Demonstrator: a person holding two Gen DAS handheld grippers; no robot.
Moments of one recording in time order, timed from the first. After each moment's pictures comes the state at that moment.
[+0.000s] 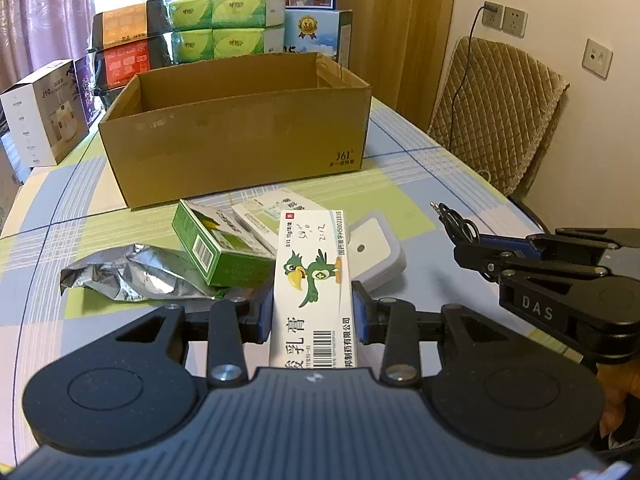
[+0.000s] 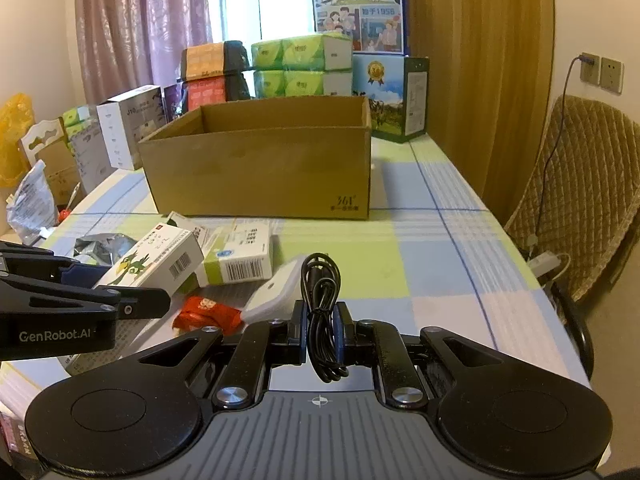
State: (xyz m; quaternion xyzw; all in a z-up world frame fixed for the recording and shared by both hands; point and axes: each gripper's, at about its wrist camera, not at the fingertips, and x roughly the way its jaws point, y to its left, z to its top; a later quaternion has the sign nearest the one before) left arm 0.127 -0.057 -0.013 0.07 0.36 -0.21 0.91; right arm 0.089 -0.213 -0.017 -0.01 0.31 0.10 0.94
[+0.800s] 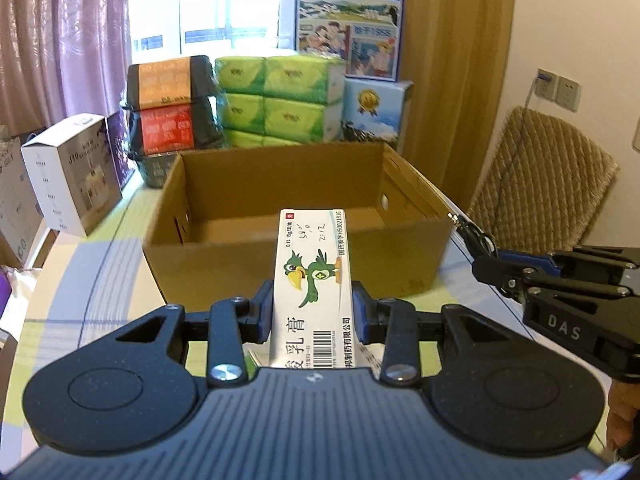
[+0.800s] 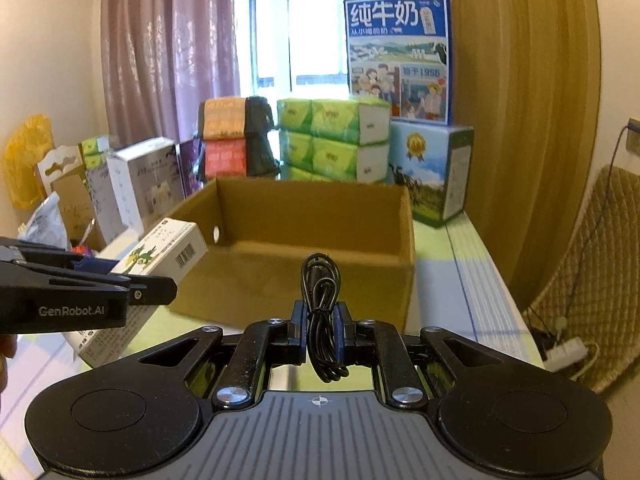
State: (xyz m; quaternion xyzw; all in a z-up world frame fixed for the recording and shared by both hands) left arm 0.248 -0.037 0.053 0.03 0.30 -0.17 0.94; right arm 0.200 -0.185 0.048 -0.02 0.25 0.15 0.96
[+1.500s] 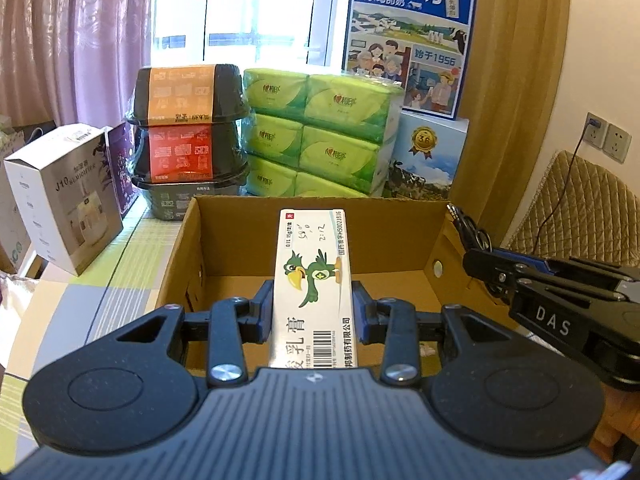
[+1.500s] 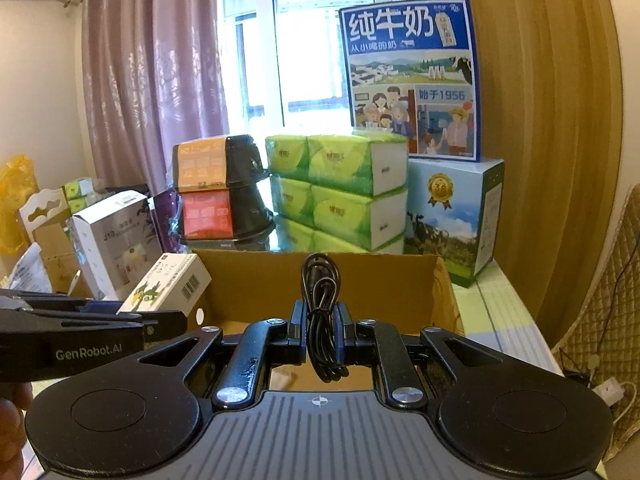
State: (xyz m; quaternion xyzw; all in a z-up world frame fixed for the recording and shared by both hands) left arm 0.373 -0.024 0.050 -0.01 0.29 -0.14 0.95; right arm 0.331 -0.149 0.053 0.01 0.22 0.15 0.96
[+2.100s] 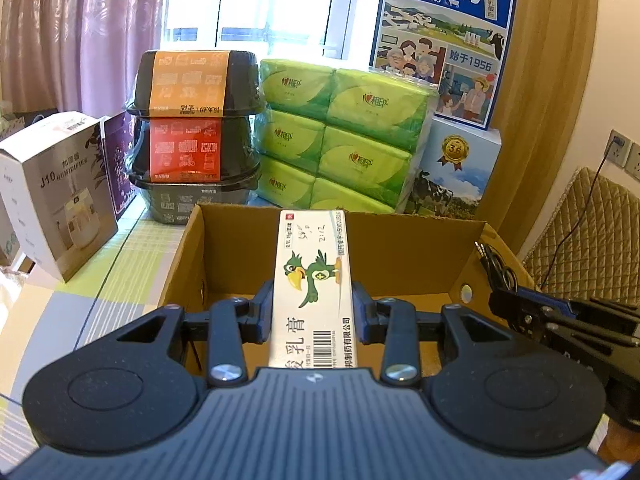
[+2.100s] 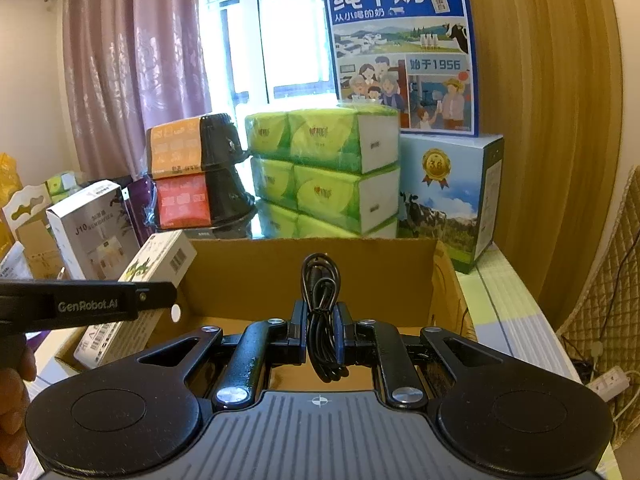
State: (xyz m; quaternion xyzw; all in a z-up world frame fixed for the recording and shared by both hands) left arm 0.426 -0.019 0.032 -0.03 0.29 -0.13 0.95; right arm 0.369 -0.149 0.031 0.02 0.25 0.13 0.96
